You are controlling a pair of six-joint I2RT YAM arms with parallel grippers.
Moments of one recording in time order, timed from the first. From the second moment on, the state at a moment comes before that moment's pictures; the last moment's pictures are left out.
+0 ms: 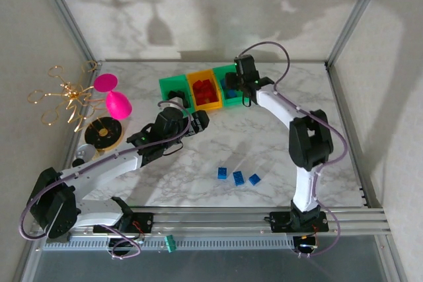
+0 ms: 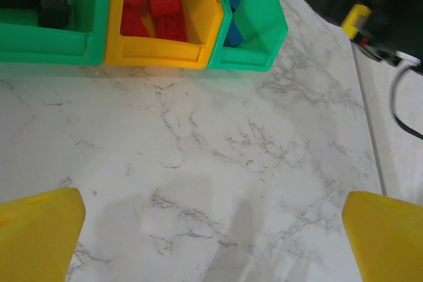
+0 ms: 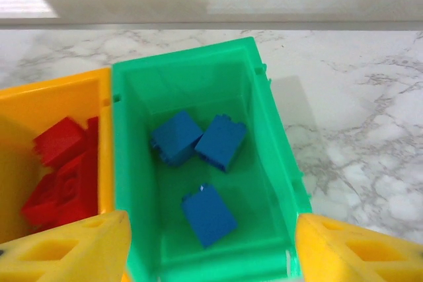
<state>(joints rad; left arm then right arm) -0.69 1.25 0.83 -0.12 -0.16 -0.89 0.48 1.92 1.56 -0.32 0.20 0.29</state>
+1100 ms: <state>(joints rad) -0.89 0.93 0.61 -0.29 -0.16 -0.99 0.97 1.31 0.75 -0.70 0.08 0.76</state>
